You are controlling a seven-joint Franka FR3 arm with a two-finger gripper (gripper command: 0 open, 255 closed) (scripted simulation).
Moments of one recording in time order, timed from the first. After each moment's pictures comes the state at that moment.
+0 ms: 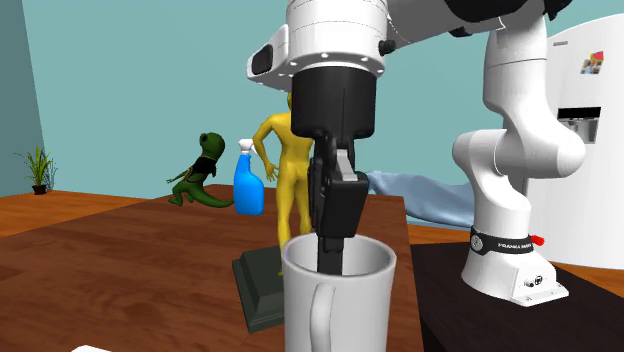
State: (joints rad) arm 0.36 0.09 0.23 -2.01 0.03 2.18 0.54
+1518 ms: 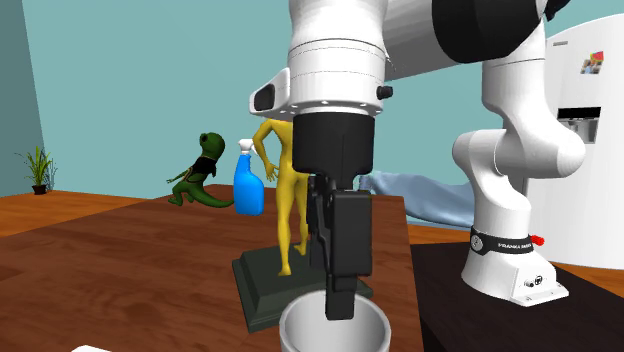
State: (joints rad) arm 0.36 0.12 0.23 -2.07 0.02 2.26 0.54
